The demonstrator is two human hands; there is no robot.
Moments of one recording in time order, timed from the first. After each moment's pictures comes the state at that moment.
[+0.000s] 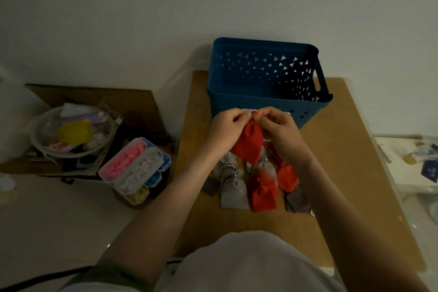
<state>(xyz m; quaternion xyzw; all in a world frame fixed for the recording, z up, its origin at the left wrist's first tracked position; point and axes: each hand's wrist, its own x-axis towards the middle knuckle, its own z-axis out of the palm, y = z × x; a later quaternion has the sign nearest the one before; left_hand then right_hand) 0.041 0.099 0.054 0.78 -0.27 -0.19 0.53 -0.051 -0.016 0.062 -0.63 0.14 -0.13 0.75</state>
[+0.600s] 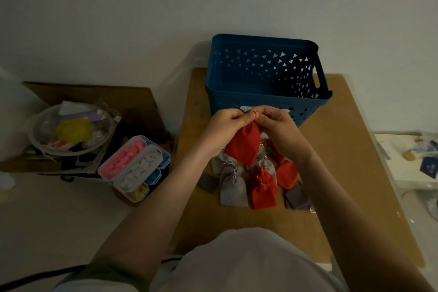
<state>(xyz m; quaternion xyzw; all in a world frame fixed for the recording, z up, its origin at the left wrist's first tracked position) 0.040 0.109 0.067 0.73 -0.23 -0.32 0.55 -0.047 -0.023 0.057 -0.65 0.12 -0.08 0.75</state>
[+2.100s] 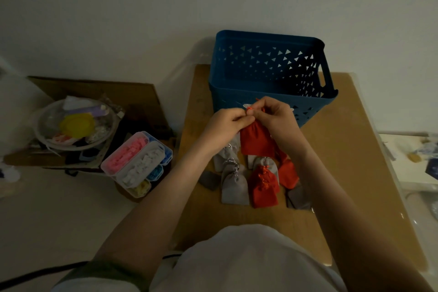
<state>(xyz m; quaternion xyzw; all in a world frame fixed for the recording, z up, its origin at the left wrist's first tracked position) 0.043 0.115 0.063 0.76 -0.30 -0.26 0.51 -0.035 -0.014 0.067 -0.74 0.16 -0.14 0.64</state>
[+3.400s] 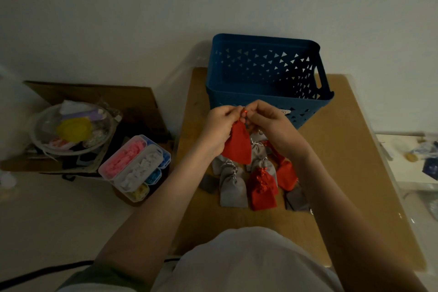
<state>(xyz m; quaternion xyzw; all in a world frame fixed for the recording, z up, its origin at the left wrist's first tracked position) 0.042 0.101 0.063 0.65 -0.10 -0.33 0.68 -0.040 -0.013 0.075 -0.70 0.10 -0.06 0.70</state>
